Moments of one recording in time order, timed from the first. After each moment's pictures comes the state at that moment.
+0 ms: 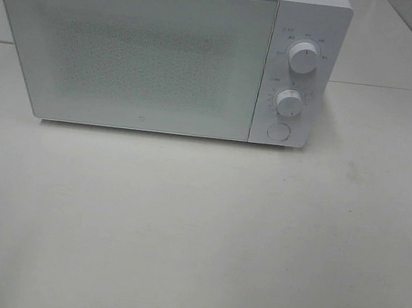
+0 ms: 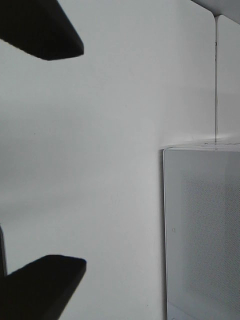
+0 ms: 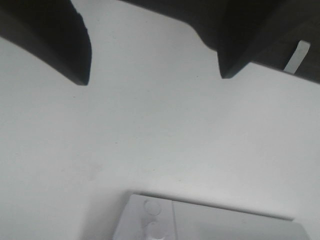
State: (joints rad) left arm 0.03 0.00 -0.52 -0.17 1.09 0.12; right arm 0.34 0.20 -0.67 -0.01 1.12 0.04
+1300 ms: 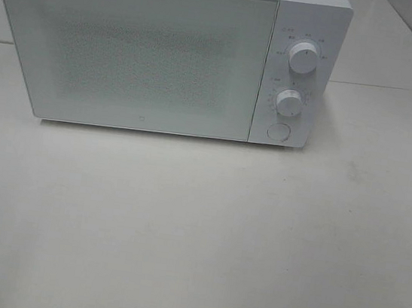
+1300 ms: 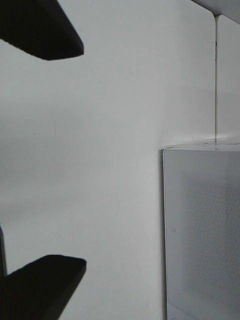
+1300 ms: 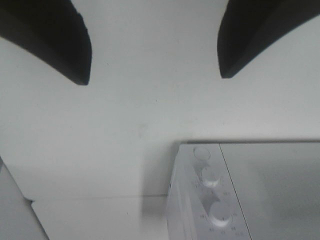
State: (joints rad) left arm 0.03 0.00 -0.52 -0.17 1.09 0.12; right arm 0.11 0.00 -0.55 0.01 0.98 0.04
